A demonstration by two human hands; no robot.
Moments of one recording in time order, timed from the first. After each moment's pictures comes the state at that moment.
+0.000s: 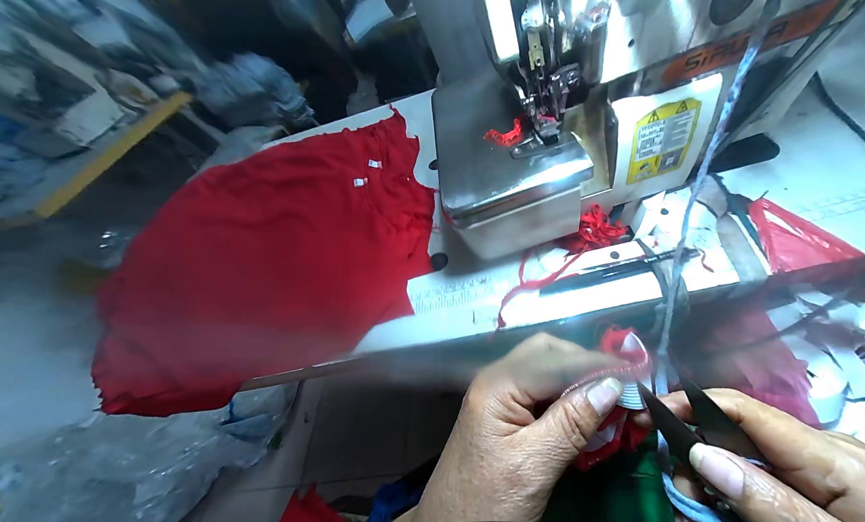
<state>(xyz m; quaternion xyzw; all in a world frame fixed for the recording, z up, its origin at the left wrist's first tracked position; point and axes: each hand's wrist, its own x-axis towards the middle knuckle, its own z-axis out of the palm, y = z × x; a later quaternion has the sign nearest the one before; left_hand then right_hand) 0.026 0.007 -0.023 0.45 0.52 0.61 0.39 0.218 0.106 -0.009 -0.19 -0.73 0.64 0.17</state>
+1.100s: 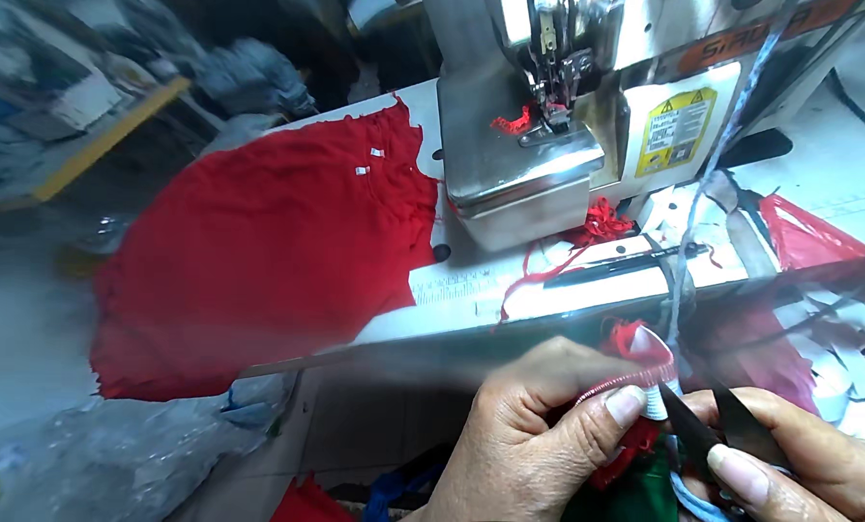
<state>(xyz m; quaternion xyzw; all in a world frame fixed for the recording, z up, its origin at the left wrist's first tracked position) 0.031 0.005 -0.024 0.46 0.50 0.62 0.39 0.217 0.100 -0.012 -0.17 -0.73 0.62 0.21</state>
